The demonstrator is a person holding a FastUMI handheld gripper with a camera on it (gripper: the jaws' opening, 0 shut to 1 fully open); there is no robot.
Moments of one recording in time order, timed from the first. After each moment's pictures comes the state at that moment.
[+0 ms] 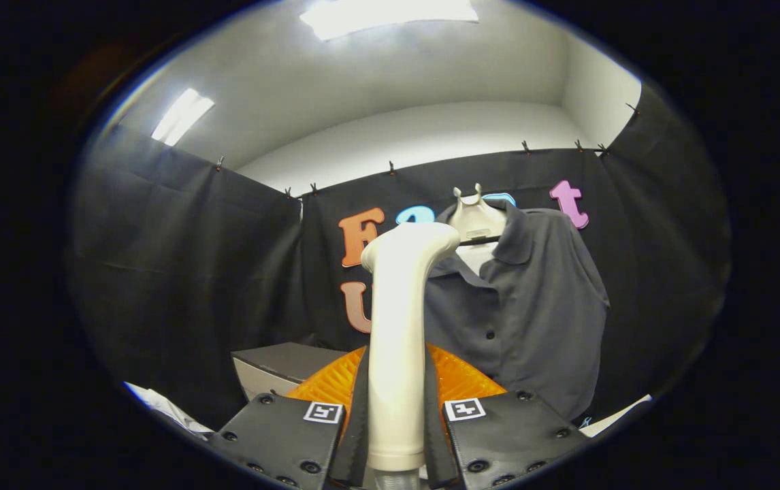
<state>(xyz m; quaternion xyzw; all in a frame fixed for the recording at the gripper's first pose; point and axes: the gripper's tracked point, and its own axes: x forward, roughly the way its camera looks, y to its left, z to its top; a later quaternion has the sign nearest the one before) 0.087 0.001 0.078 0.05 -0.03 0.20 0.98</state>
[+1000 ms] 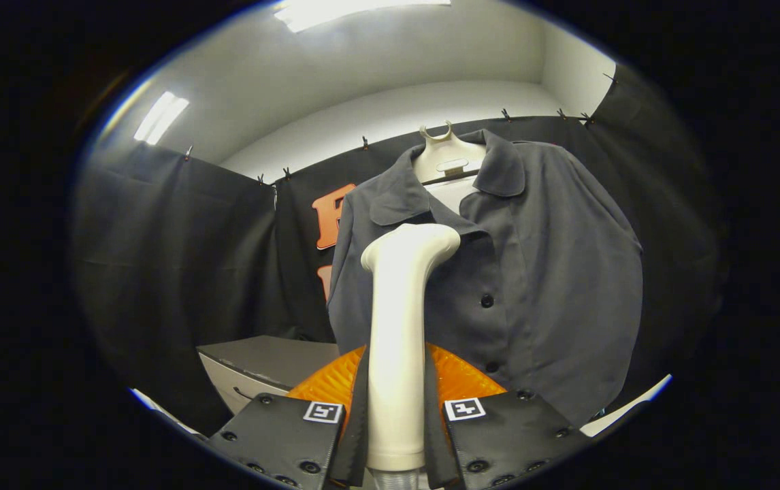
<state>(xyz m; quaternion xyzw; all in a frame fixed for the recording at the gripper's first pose) 0.199 0.008 0.010 0.07 -0.01 0.19 0.98</state>
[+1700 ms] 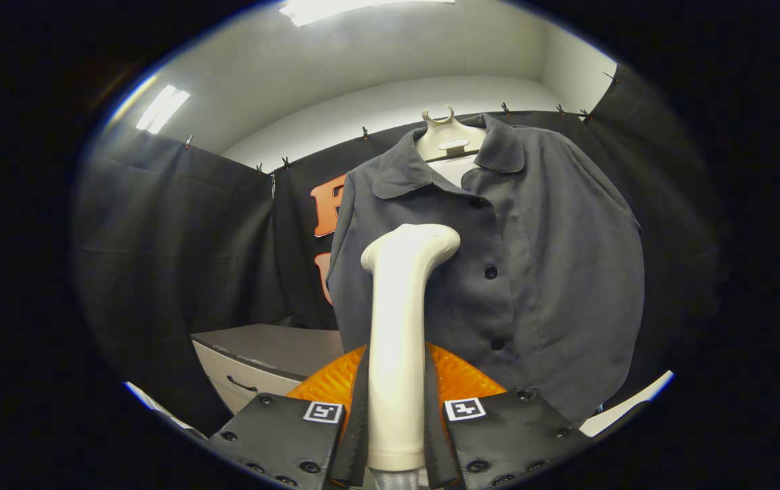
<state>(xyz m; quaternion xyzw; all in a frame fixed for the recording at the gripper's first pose) 0.192 0.015 -0.029 0.06 0.01 0.18 0.98</state>
